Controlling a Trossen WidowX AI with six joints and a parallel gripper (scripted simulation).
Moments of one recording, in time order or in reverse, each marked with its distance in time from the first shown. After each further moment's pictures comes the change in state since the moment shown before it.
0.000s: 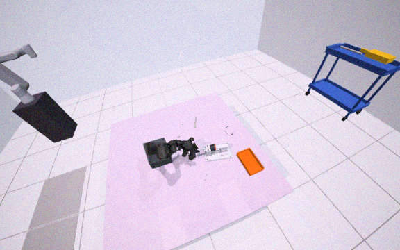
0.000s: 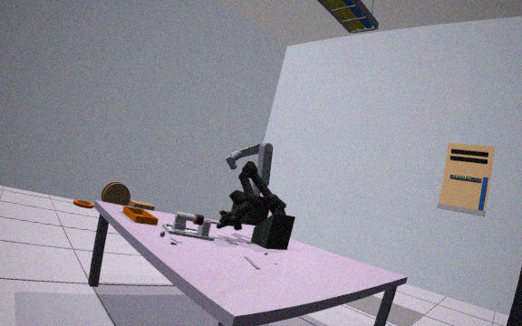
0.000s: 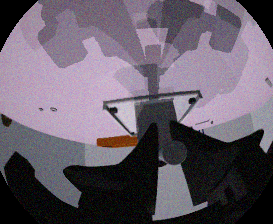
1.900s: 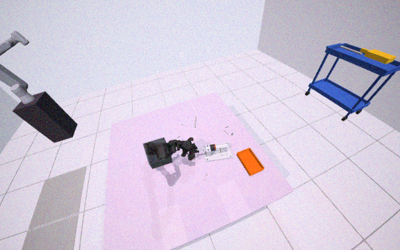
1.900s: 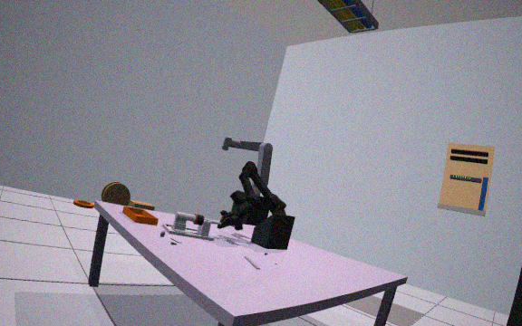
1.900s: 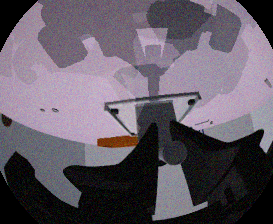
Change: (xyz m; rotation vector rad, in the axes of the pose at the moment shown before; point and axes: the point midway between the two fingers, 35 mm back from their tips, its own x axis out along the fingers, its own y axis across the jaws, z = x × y) arm -0.003 0.000 0.003 0.000 0.000 0.000
